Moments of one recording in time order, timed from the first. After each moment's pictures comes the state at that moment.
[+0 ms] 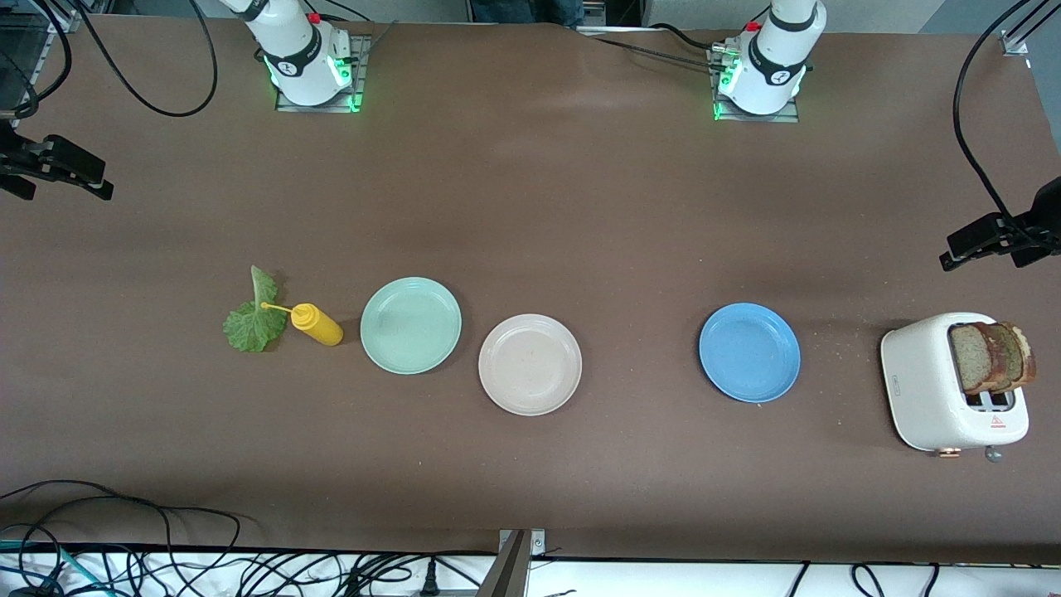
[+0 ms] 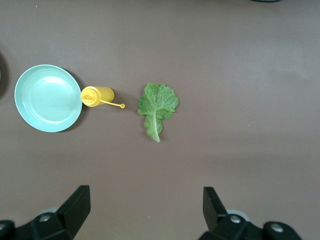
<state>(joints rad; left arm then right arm) 0.18 0.15 -0.12 -1.46 -0.01 1.65 -0.02 0.09 0.03 -0.13 -1.51 -0.01 1.52 -0.07</state>
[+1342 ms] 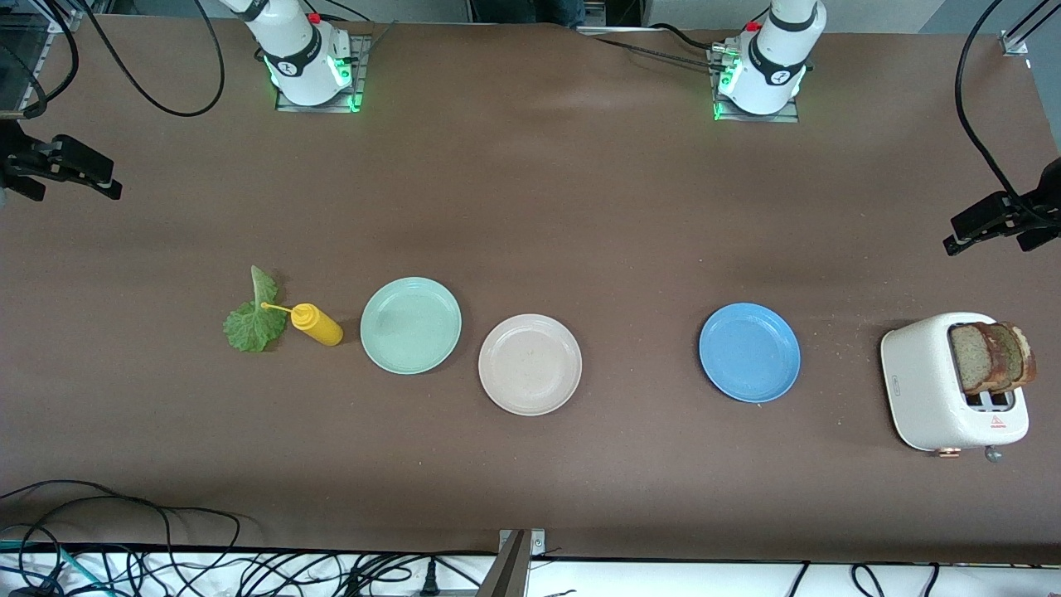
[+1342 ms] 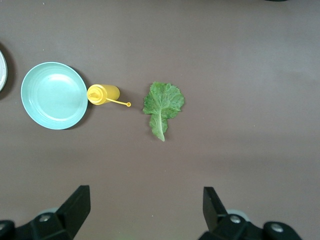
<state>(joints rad) 0.18 0.11 -0.12 -1.47 -0.01 1.63 -0.04 0.09 0.03 -0.12 -1.51 0.00 1.52 -0.07</state>
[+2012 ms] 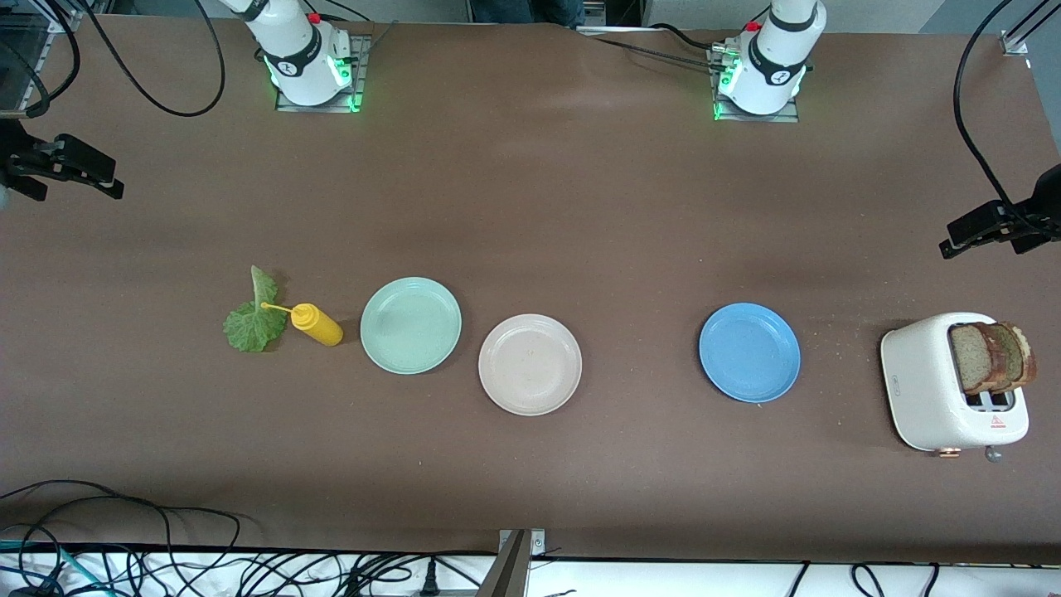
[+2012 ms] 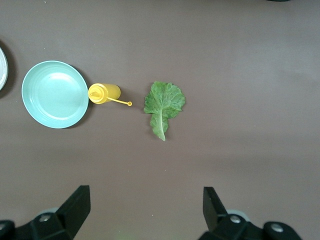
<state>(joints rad) 0.19 0.13 -0.12 -1.47 -0.01 1.61 -0.04 0.09 0.03 -0.12 -1.51 0.00 1.51 -0.07</state>
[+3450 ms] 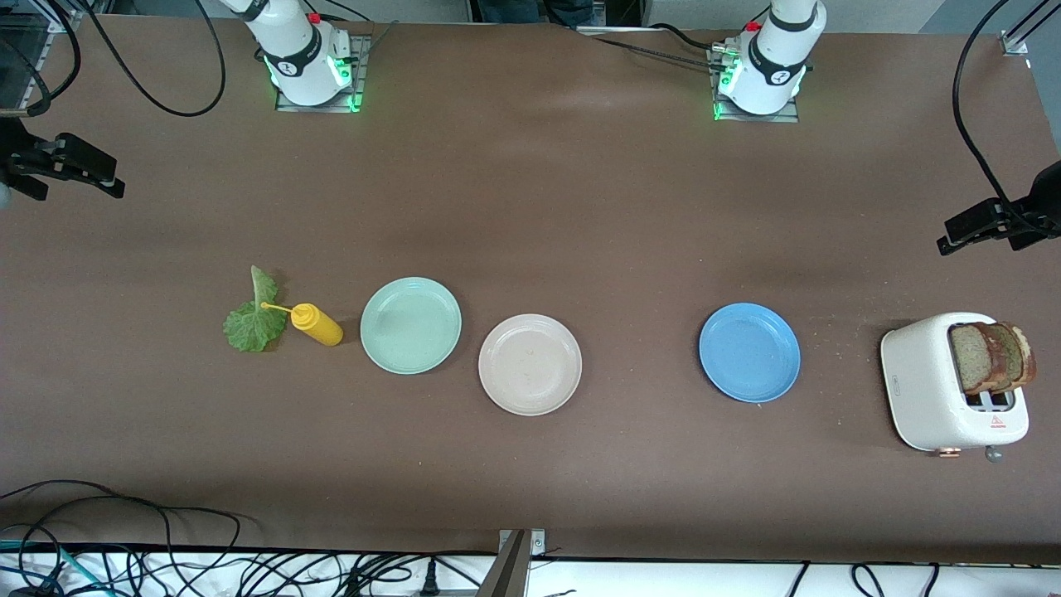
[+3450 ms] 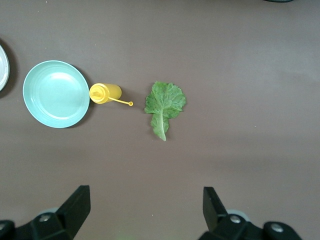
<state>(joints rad) 0.19 0.13 -0.12 -1.47 -0.01 1.59 -0.04 0.10 0.03 -0.12 -1.51 0.00 1.51 -0.08</state>
